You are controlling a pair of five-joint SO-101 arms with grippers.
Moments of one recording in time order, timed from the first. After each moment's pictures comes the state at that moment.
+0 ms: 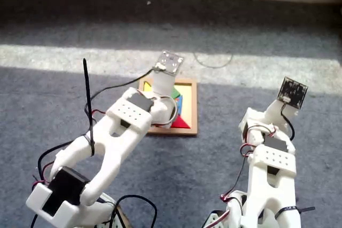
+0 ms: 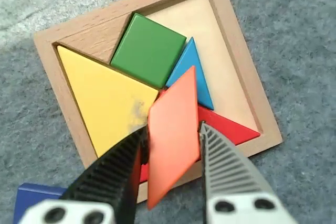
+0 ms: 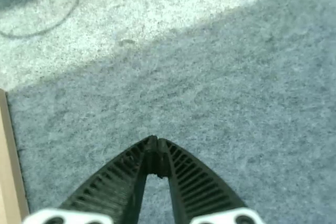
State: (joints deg) left arm 23.1 -7.3 36.7 43.2 12.4; right arm 10.3 -39.3 69.2 26.1 -6.1
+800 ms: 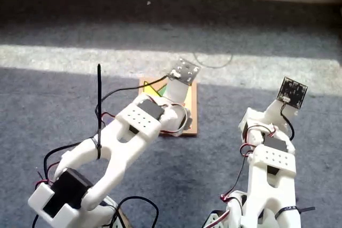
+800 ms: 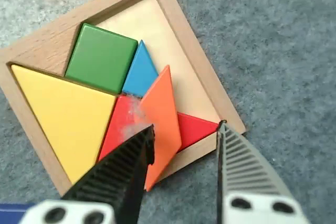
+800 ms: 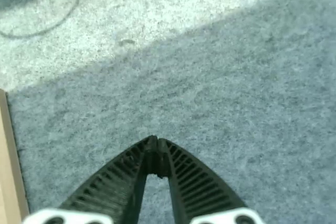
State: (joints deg) left arm 28.9 -7.3 37.5 41.7 11.2; right arm 10.3 -39.3 69.2 26.1 -6.1
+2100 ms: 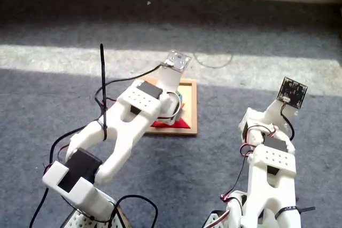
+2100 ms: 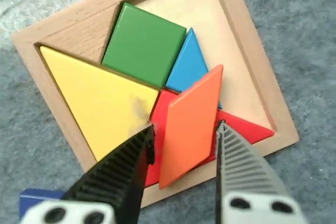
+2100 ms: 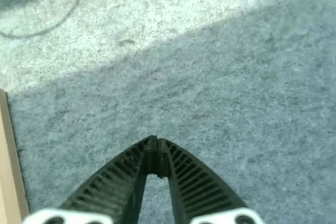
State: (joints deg) left arm 23.1 4.9 25.4 51.2 9.5; right arm 10.3 -39.3 69.2 26.1 -6.1
